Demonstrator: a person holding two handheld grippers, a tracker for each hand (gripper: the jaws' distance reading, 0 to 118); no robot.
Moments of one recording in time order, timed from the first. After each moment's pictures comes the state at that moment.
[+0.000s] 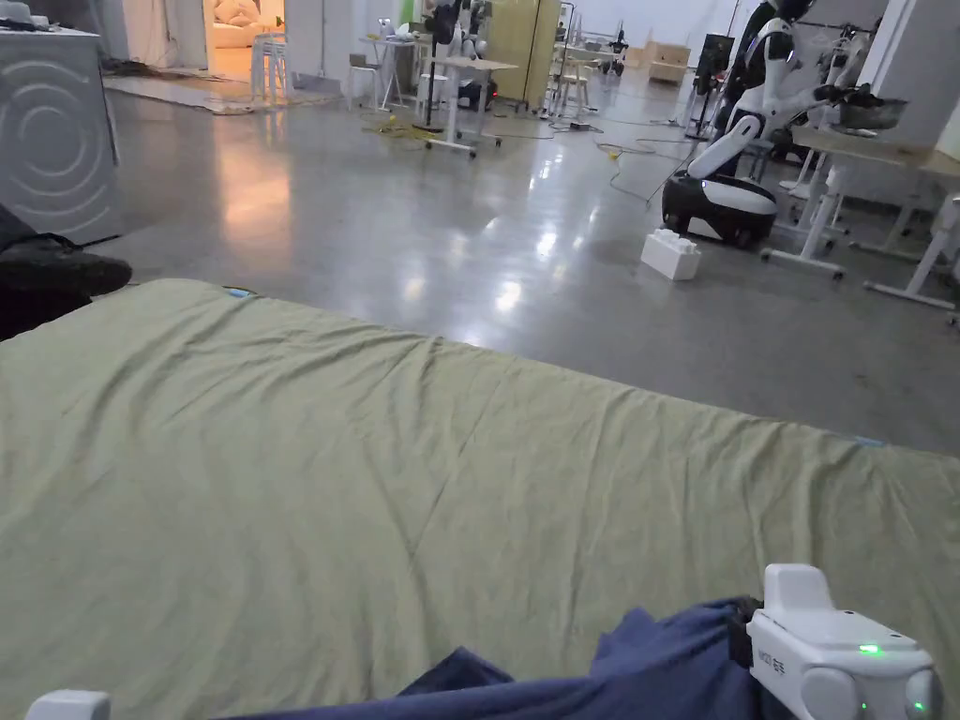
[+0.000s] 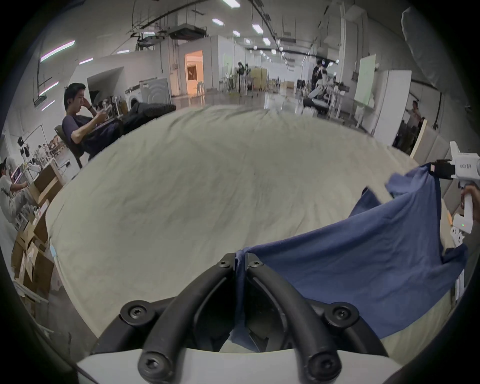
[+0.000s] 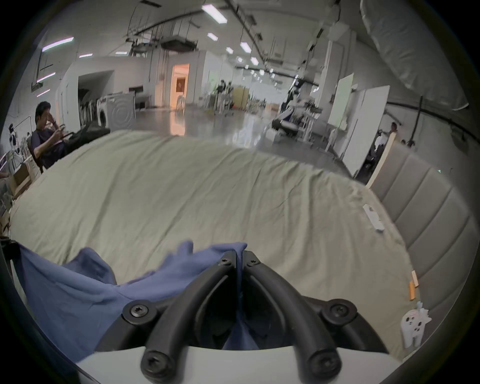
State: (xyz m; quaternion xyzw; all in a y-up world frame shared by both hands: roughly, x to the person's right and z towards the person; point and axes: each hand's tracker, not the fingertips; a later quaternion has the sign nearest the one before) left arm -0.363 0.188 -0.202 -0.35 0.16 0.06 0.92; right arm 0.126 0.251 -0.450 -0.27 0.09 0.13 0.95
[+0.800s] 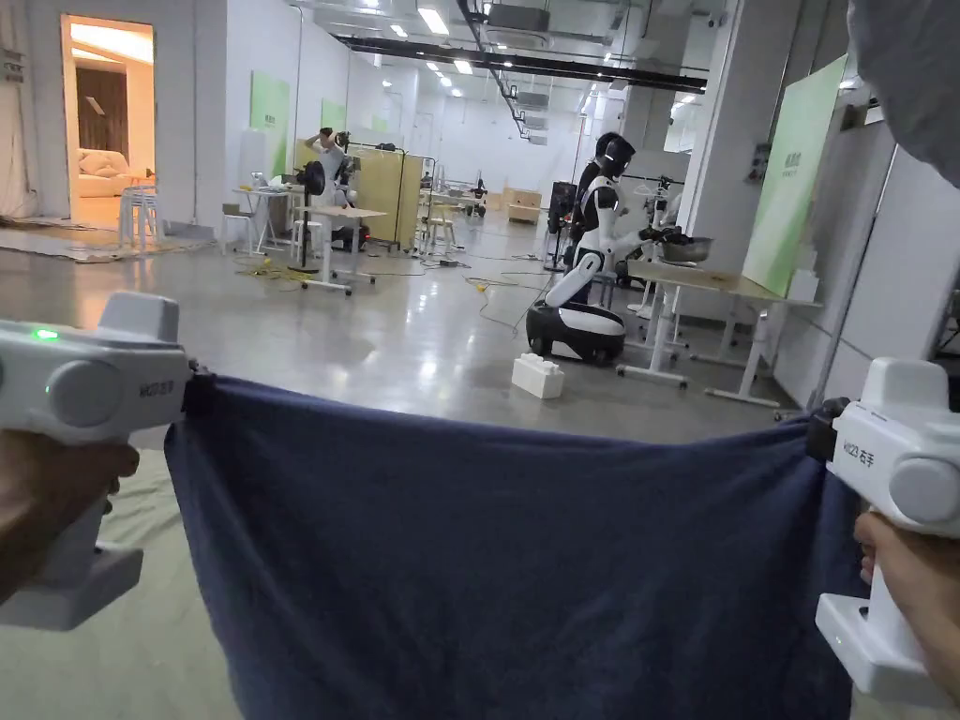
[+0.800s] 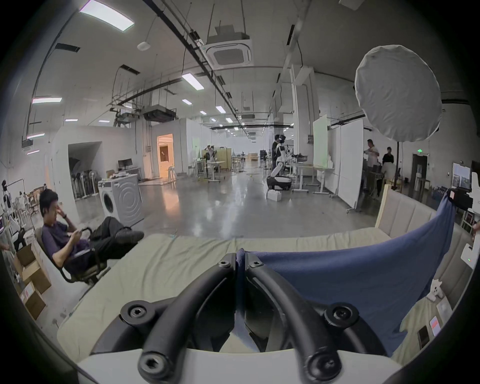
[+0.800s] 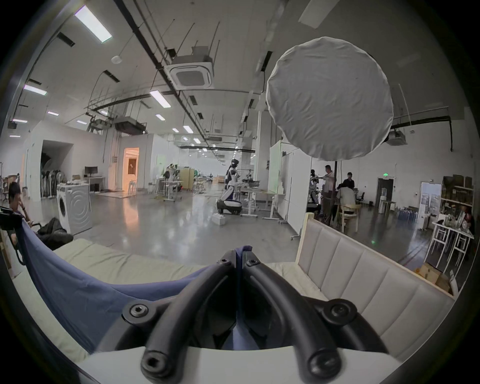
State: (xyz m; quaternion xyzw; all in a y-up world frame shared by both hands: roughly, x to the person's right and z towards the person) left arm -0.316 0.537 -0.362 -0.13 0.07 -0.02 0.99; right arm 0.231 0.549 -0.388 -0.03 -0.06 0.06 1.00
